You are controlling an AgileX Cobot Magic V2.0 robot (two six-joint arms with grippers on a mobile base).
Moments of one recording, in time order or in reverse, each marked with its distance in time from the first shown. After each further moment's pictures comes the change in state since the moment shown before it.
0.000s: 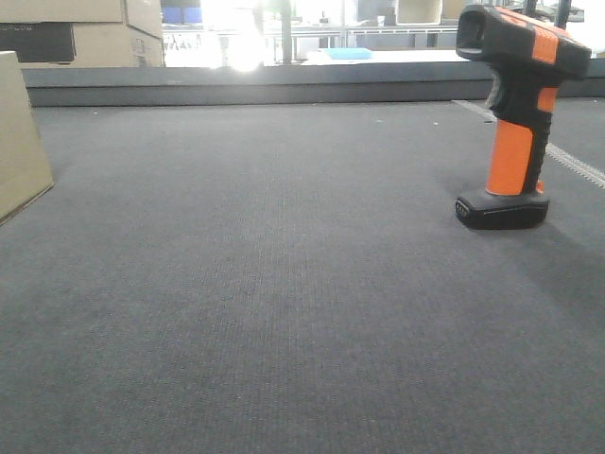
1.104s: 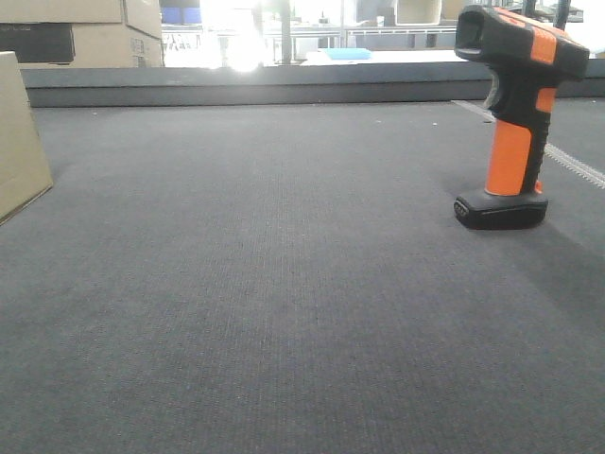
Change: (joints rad) left arm 0.000 -0.001 0.000 0.000 -0.002 0.000; right arm 0.000 -0.155 0.374 -0.366 -0.181 0.207
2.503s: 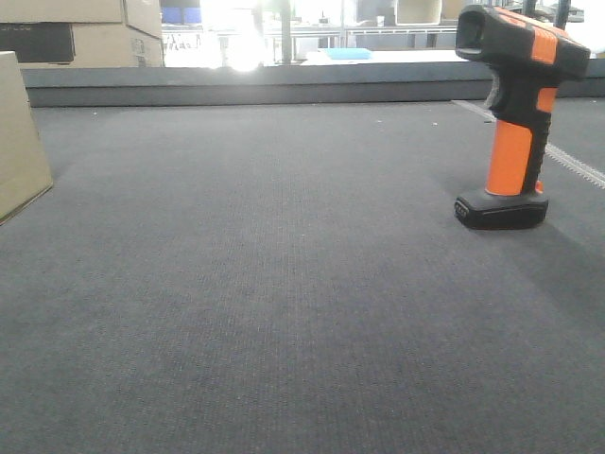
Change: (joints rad) left arm 0.000 0.000 0.177 0.099 -0.267 0.000; right arm 0.000 0.000 0.000 0.029 0.000 -0.023
